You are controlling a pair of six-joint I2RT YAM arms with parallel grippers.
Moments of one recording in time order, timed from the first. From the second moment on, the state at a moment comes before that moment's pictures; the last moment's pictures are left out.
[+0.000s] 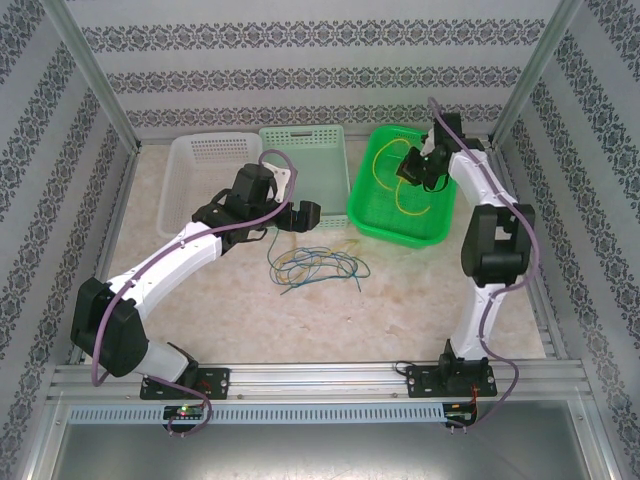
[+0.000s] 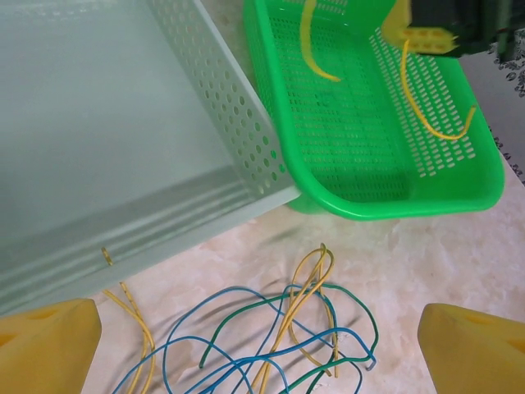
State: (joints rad) left arm -0.52 1.45 1.18 -0.38 0.18 -0.32; right arm 0.00 2.05 1.77 -0.79 -0.47 0.52
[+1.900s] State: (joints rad) left arm -0.52 1.55 1.00 -0.49 0.28 -0.44; right arm 0.55 1.68 1.05 -0.58 -0.38 0.29
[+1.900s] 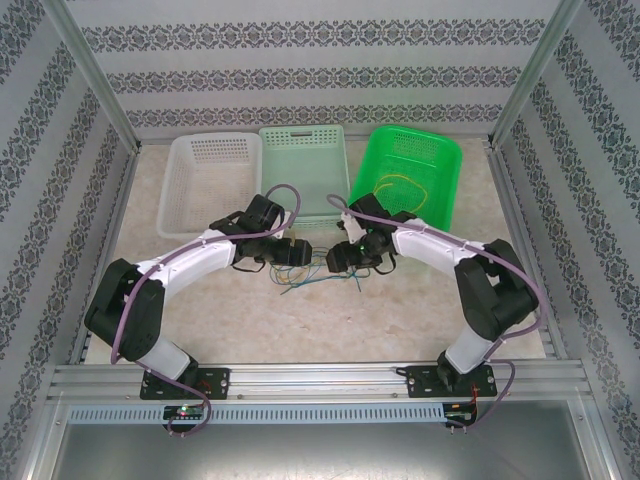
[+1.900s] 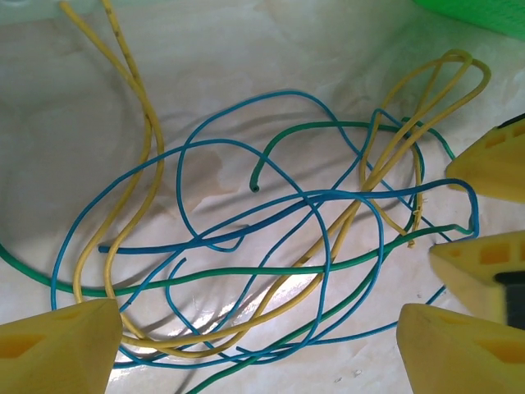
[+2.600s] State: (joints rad) left arm -0.52 1.50 0.95 -0.41 0.32 -0.46; right arm 0.61 1.53 1.09 -0.57 -0.39 0.26
